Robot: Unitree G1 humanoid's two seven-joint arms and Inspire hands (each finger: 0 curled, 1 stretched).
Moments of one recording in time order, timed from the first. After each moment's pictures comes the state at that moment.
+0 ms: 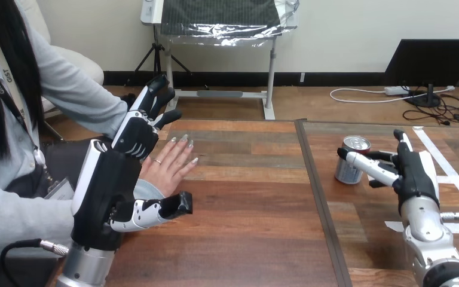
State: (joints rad) left arm -0.17 0.15 0.06 0.66 -0.32 -1.19 -0.54; right arm -0.68 -0.31 -0.16 1.34 -0.15 -0.32 -0.17
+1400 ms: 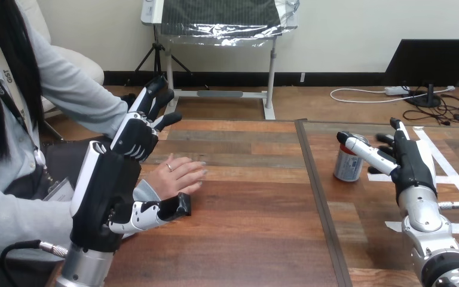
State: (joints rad) left arm -0.17 0.15 0.06 0.68 -0.35 -1.20 -0.58; right arm -0.72 -0.31 -0.17 1.34 -0.15 -0.32 -0.15
